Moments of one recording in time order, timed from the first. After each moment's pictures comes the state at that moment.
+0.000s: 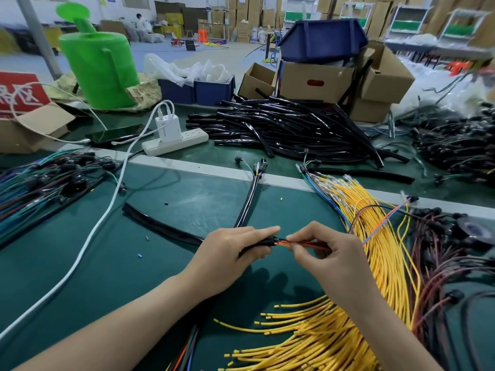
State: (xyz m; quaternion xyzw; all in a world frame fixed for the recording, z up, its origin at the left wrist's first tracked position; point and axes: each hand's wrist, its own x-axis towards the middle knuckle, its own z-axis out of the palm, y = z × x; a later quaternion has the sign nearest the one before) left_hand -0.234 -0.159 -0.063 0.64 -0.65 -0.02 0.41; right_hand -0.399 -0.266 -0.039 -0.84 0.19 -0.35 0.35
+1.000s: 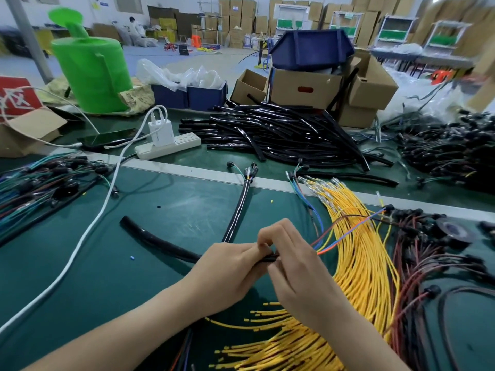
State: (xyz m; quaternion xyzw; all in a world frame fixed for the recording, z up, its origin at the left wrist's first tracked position) left_hand -0.256 -0.146 -0.047 0.62 -0.72 0.03 0.30; right_hand -0.389 -0.233 -0.028 -0.92 0.10 -0.27 0.26
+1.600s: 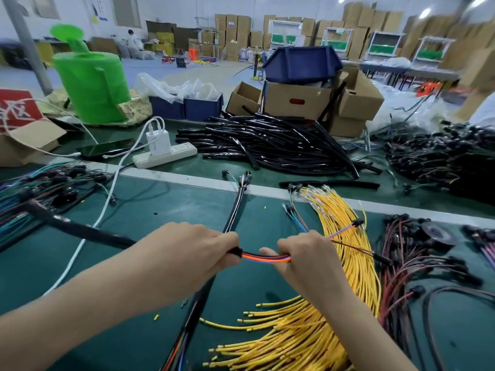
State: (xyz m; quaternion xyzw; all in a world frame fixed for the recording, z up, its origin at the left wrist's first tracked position) left_hand -0.246 -0.108 0.031 0.72 -0.69 0.04 -0.04; right_hand -0.398 -0.263 -0.028 -0.94 0.20 -0.26 -0.07
